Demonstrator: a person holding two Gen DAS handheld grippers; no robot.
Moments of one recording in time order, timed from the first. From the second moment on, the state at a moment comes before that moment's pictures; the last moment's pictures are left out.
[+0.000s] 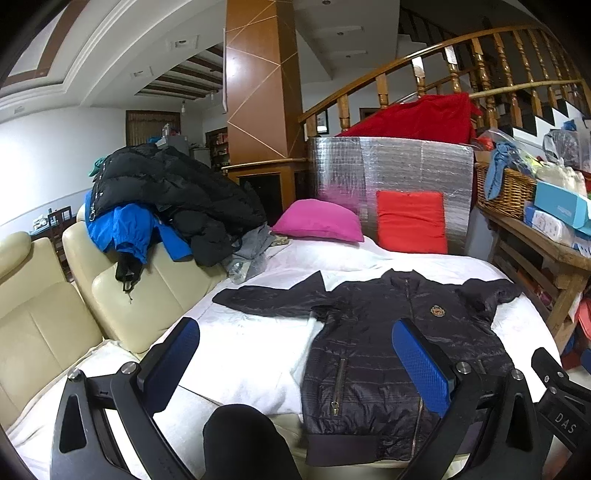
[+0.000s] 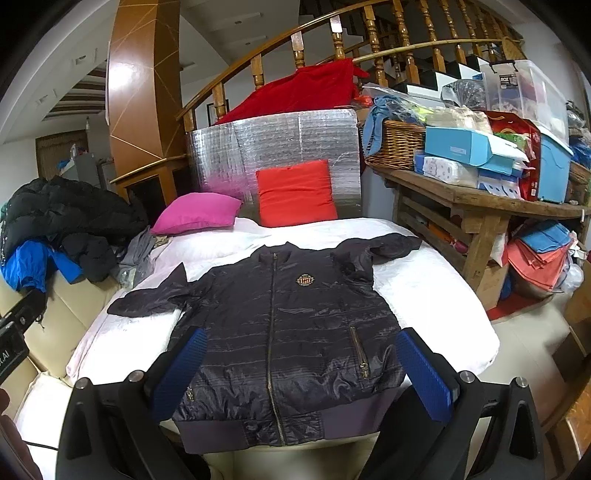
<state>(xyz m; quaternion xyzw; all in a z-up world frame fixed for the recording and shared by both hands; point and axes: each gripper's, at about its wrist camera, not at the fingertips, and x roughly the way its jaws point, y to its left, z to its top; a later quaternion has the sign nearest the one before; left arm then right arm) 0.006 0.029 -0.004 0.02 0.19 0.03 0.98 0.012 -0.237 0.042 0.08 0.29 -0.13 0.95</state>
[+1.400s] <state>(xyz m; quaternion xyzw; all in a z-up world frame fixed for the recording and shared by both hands) 0.003 0.061 -0.010 0.01 0.19 0.07 0.98 0.022 -0.212 0.040 0.06 0.30 -0.12 0.95</state>
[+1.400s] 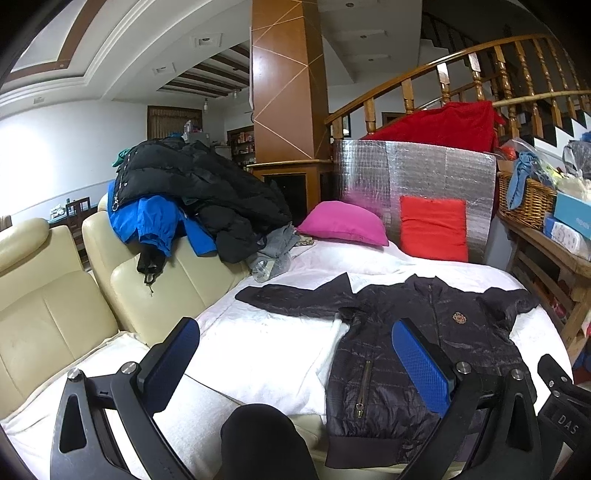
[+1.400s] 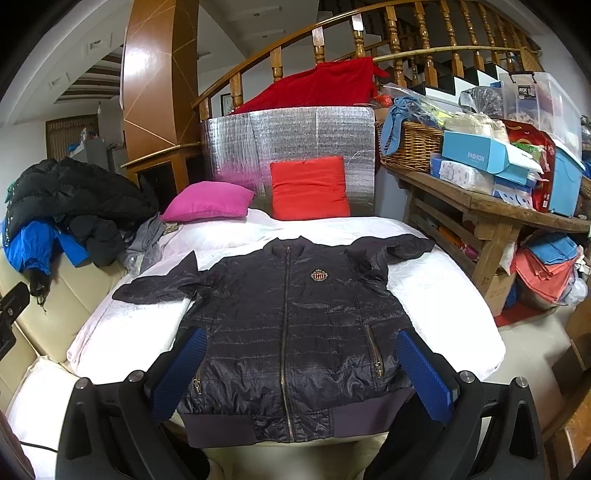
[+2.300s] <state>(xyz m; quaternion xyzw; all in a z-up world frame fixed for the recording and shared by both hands) 0.006 0.044 -0.012 0.03 0.19 0.05 0.98 0.022 -0.215 0.042 0.04 0.29 -0.13 0.95</state>
